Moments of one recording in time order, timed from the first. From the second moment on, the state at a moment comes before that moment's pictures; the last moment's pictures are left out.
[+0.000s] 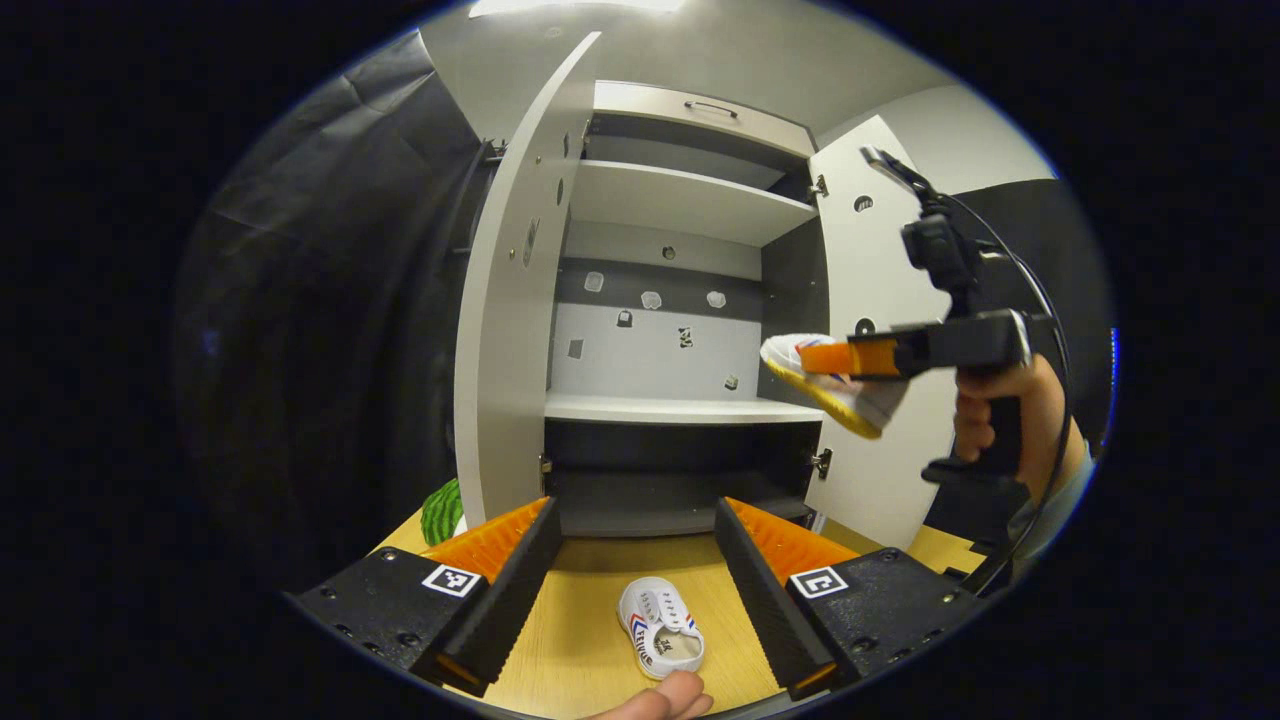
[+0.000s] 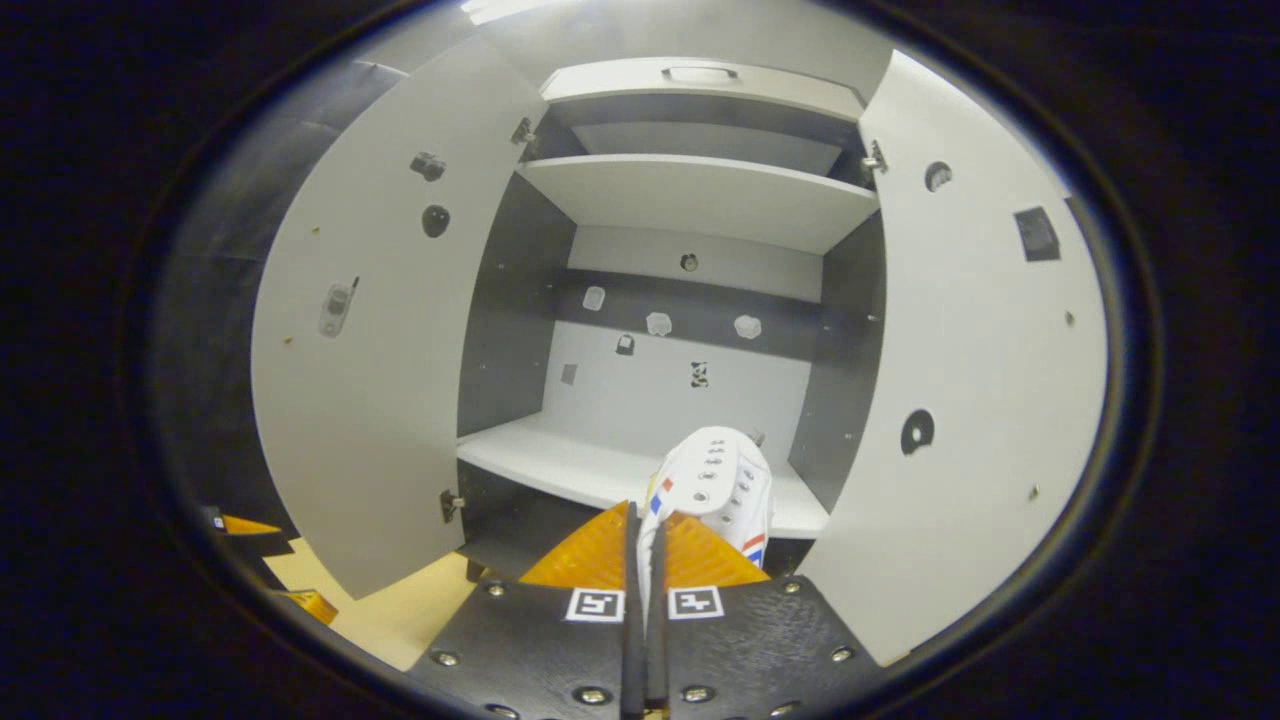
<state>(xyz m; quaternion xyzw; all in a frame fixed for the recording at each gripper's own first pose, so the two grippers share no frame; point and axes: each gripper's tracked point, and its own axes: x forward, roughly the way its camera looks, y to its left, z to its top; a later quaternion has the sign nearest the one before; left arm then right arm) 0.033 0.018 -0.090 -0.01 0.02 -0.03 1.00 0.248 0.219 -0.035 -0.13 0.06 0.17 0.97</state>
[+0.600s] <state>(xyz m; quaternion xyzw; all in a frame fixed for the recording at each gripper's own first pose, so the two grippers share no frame) 0.062 0.025 -0.123 -0.02 0.04 -0.02 1.00 0.448 0.242 -0.093 -0.25 0.15 0.17 0.94</state>
